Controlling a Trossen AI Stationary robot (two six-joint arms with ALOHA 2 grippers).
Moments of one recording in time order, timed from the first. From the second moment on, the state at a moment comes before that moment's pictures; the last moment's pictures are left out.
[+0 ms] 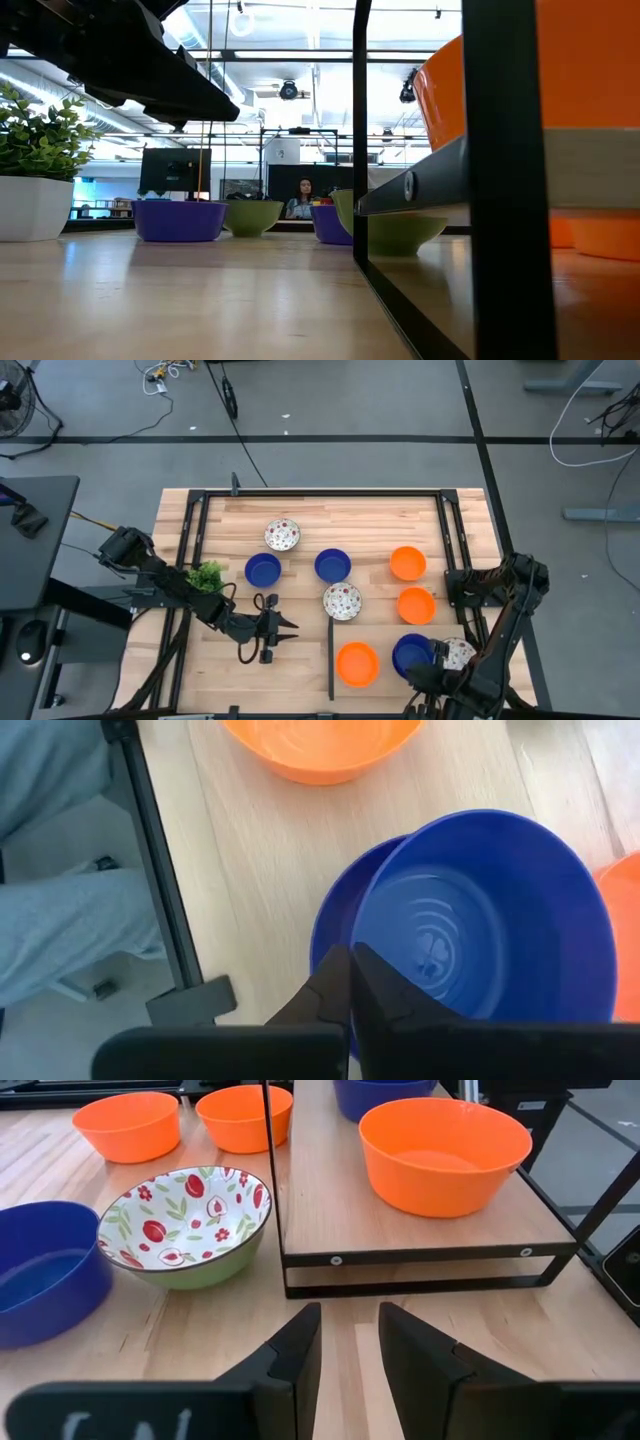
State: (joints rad) left arm -0.57 1.54 0.57 0.53 -0.49 -0.23; right arm 1.06 1.78 1.50 -1.19 0.37 1.31
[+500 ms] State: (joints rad) left arm -0.57 1.54 0.57 0.53 -0.49 -0.23; right arm 1.06 1.85 1.50 -1.18 0.38 1.30
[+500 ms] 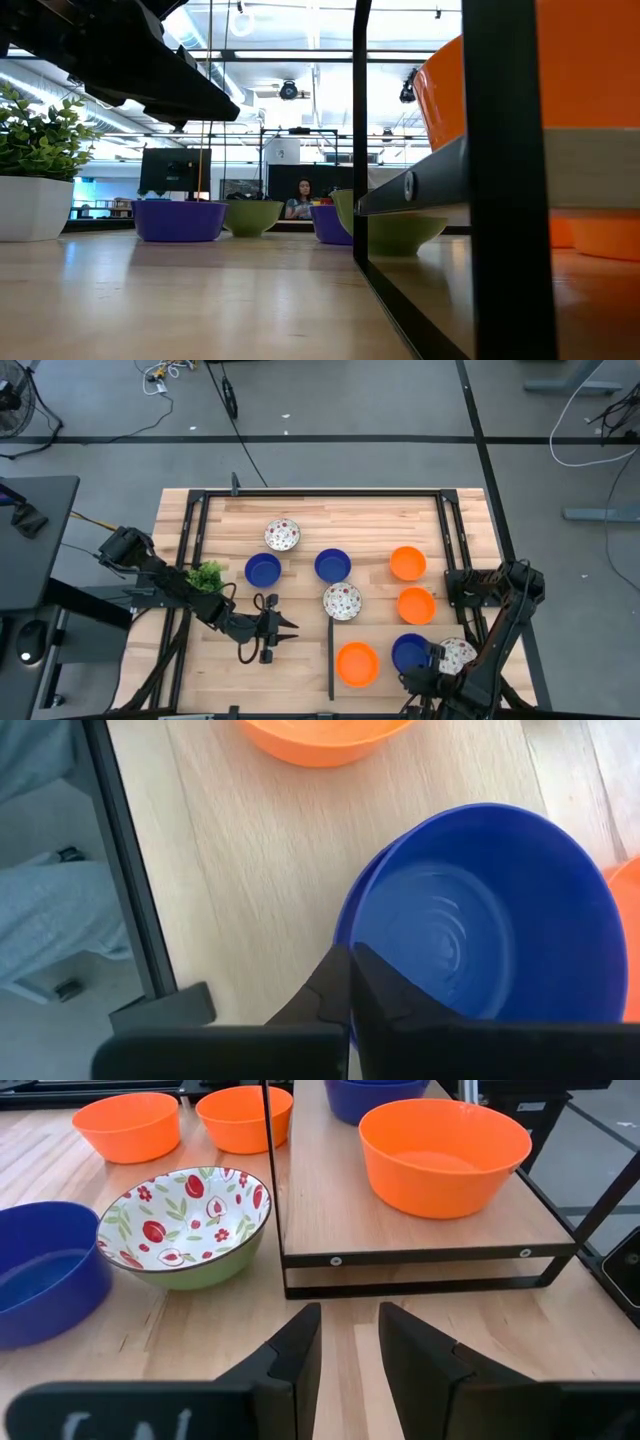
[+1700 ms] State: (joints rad) left arm -0.57 1.52 0.57 0.52 -0.63 -0.27; right arm 0.91 1.75 1.33 -0.83 1.12 0.75
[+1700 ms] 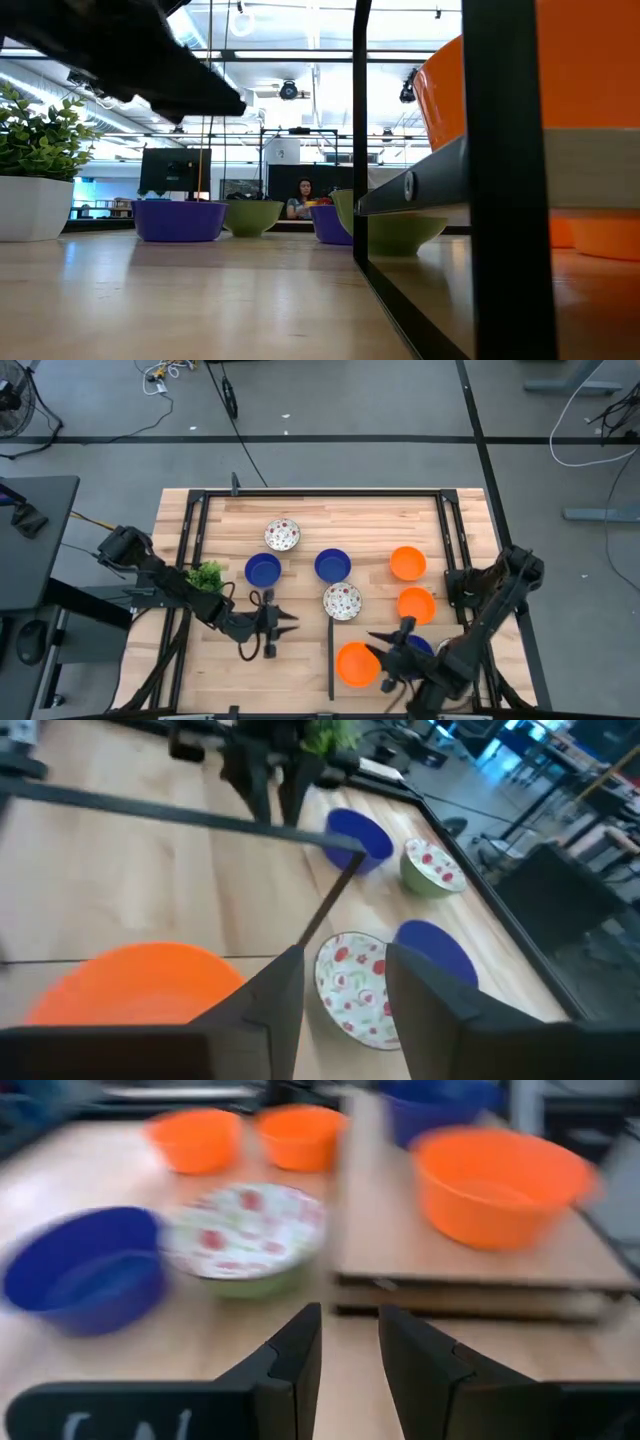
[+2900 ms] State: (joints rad) left arm 0.29 1.57 0.89 -0.36 -0.15 0.08; right arm 0.76 1.29 0.69 0.06 1.08 0.17
